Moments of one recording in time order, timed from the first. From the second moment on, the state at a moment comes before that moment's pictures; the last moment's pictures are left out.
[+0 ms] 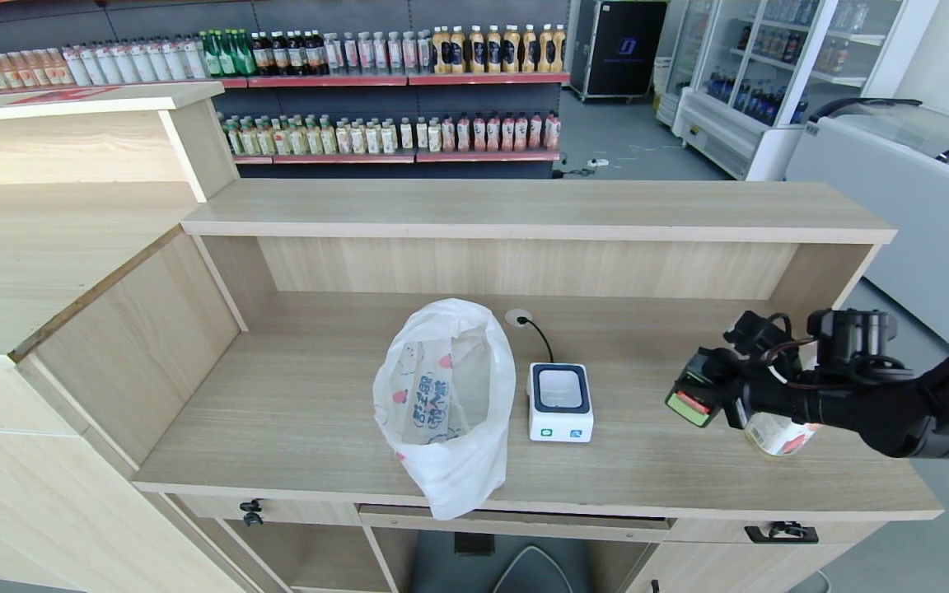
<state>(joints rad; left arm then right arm) 0.00 0.00 0.00 0.00 0.00 0.00 -0.08 2.09 -0.85 -0.78 0.64 -0.62</state>
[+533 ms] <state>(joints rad) 0.00 0.00 0.00 0.00 0.00 0.00 -0.11 1.50 -0.65 -0.61 0.68 -1.34</state>
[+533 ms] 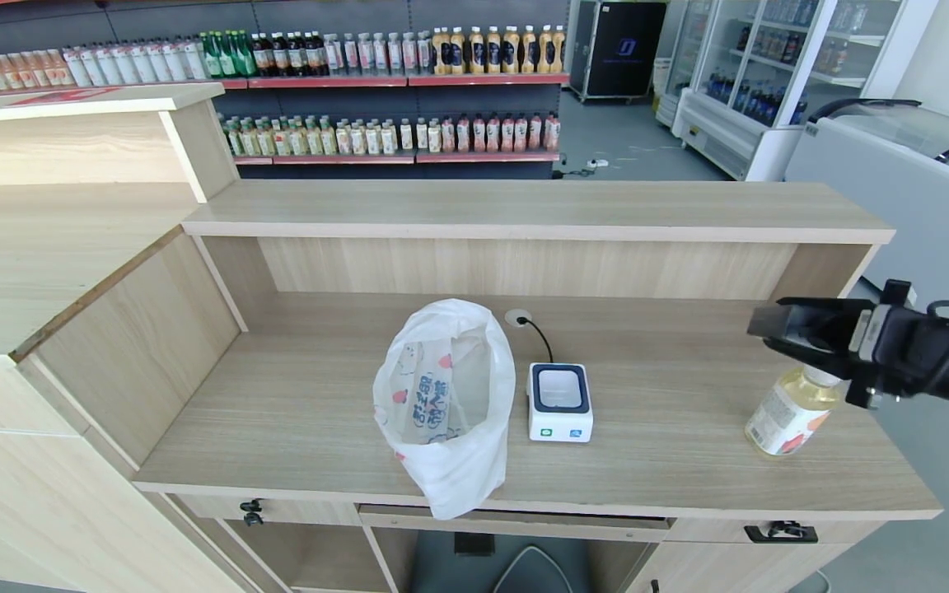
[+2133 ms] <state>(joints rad) 0.00 0.00 0.00 0.00 0.00 0.00 0.55 1.15 -0.52 -0.76 0.83 -2.39</state>
